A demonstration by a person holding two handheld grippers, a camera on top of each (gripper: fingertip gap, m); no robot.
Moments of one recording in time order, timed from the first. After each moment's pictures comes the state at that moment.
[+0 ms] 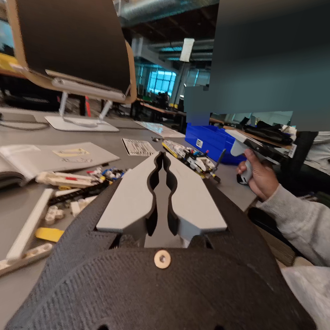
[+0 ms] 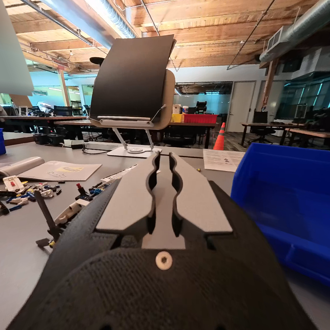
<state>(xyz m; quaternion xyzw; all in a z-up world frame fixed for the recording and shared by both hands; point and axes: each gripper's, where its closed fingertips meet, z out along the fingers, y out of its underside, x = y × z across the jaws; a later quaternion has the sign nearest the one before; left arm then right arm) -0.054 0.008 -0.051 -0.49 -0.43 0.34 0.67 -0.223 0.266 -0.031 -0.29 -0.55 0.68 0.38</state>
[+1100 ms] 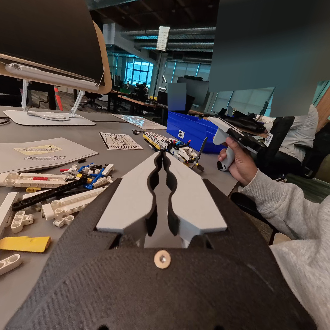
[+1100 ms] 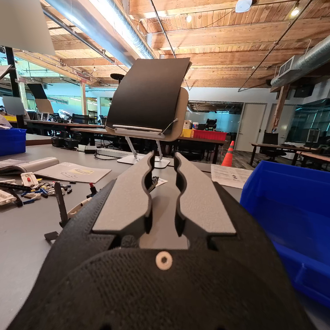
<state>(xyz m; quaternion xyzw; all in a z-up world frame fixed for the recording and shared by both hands) -0.047 0.030 -0.061 -0.53 -0.40 0.30 0.69 -0.208 0.257 -0.024 -0.23 -0.54 0.71 0.39</state>
